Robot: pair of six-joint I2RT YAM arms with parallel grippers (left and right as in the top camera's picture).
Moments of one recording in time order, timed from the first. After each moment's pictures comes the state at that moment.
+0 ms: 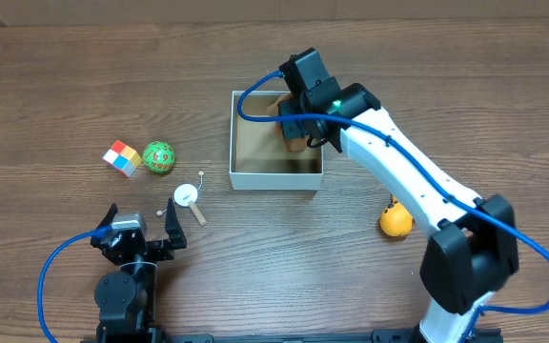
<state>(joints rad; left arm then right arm) 0.03 0.07 0.01 -0.08 -0.05 -0.08 0.55 1.92 1.64 -0.78 0.10 0.32</state>
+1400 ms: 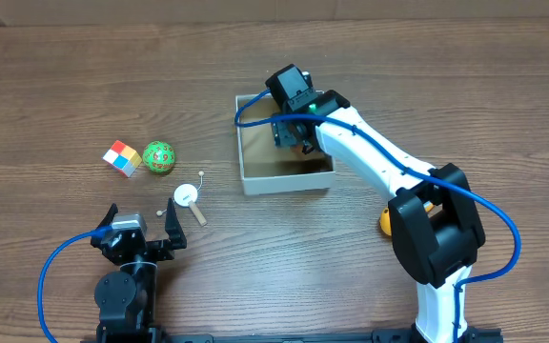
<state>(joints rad) 0.03 0.07 0.01 -0.08 -0.05 -0.08 0.56 2.09 1.64 -0.73 0.23 0.33</state>
